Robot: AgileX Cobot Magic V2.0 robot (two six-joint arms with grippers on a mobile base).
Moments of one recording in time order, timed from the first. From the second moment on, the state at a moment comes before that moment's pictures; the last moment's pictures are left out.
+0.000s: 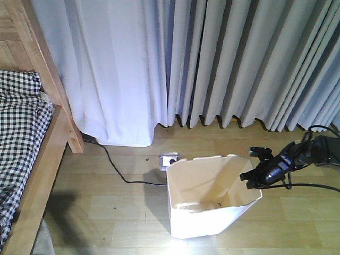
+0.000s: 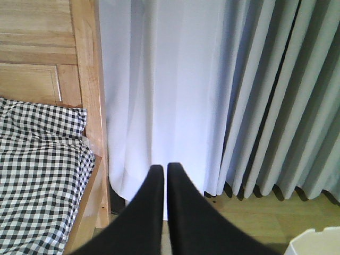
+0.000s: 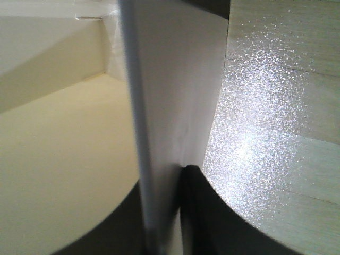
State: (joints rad) left arm 0.01 -0.01 0.03 -0.04 0.27 -0.04; right arm -0.20 3.09 -1.89 0.63 0.55 -0.91
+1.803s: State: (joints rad) left arm 0.01 -0.01 0.03 -0.04 0.27 -0.04; right arm -0.20 3.16 -1.89 0.68 0.51 -0.85
